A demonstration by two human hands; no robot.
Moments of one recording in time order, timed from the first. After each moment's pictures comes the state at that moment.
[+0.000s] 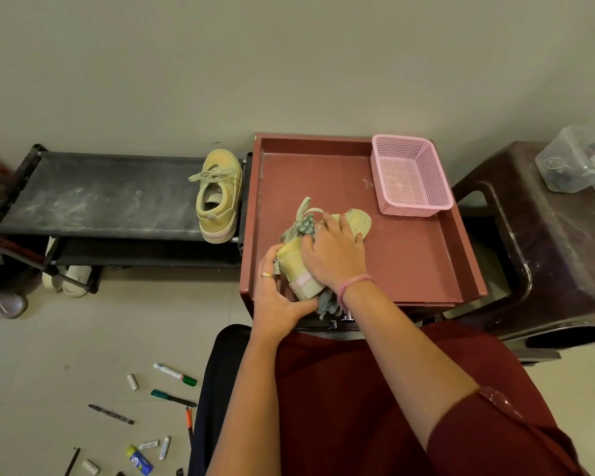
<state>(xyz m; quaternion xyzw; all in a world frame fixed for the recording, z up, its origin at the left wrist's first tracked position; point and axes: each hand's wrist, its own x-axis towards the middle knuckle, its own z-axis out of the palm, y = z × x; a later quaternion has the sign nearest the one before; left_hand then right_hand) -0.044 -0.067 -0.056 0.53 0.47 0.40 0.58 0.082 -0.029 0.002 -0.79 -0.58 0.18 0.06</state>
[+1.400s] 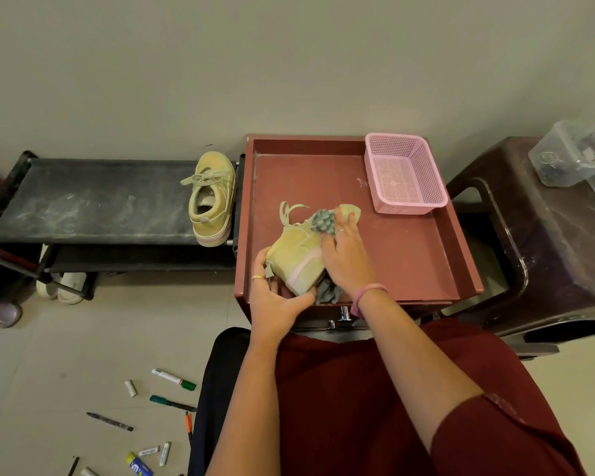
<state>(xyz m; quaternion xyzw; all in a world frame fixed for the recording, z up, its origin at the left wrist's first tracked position) -0.034 -0.068 -0.050 0.47 0.48 0.45 0.59 0.112 -0.039 -0.016 -0.76 -0.53 0.27 0.26</state>
